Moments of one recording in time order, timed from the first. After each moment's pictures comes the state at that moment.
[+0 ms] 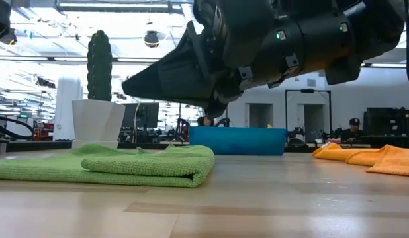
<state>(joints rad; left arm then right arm) -0.92 1.60 0.94 -0.72 -0.37 -2.10 0.43 2.15 1.07 0.80 0.26 0.19</state>
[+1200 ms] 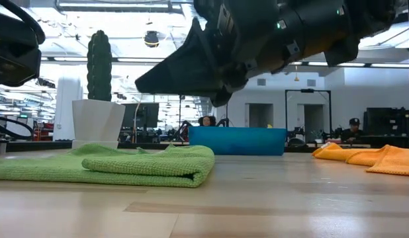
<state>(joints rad) -0.78 1.74 0.89 -0.52 -0.29 -2.03 0.42 2.07 1.07 0.63 0.26 0.15</state>
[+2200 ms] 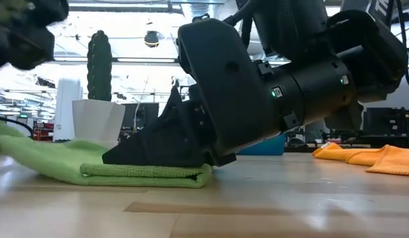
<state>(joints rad) -0.75 1.67 0.97 -0.58 -0.25 -2.05 0.44 2.34 1.13 0.82 0.24 0.27</state>
